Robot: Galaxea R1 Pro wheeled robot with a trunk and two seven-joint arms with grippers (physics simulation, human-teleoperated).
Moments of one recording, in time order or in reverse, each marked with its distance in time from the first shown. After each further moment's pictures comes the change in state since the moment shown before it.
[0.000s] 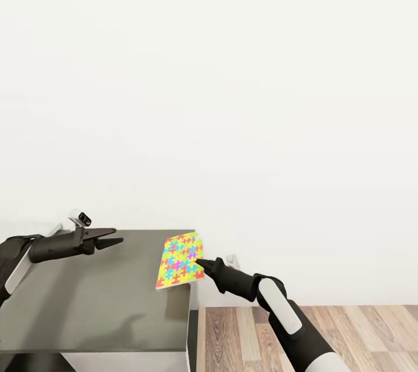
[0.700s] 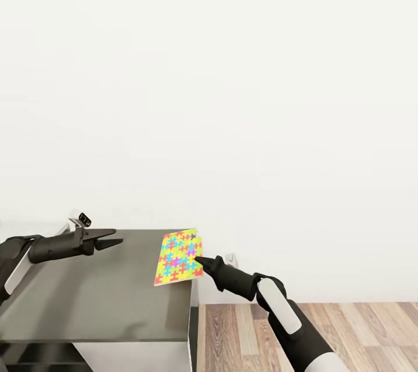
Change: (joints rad) left arm 0.000 0.003 -0.005 0.005 -0.002 0.000 0.000; right arm 0.000 0.003 -0.003 0.000 0.000 -0.005 0.046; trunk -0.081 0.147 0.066
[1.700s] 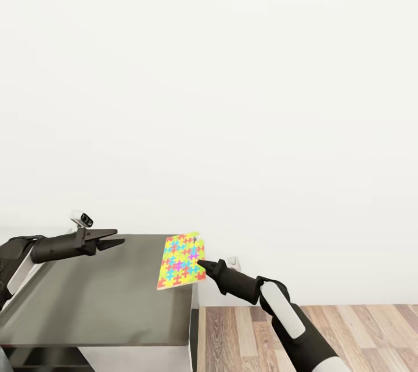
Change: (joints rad) left arm 0.000 -0.010 -0.005 0.000 0.003 -0.001 0.000; right arm 0.016 -0.019 0.002 -0.003 0.007 0.002 0.011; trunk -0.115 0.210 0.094
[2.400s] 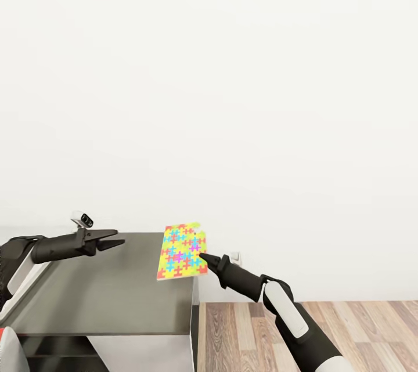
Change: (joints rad) left arm 0.000 0.000 -0.002 0.001 -0.005 0.001 0.000; right arm -0.002 -0.020 -0.003 0.000 0.009 -0.007 0.168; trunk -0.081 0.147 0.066
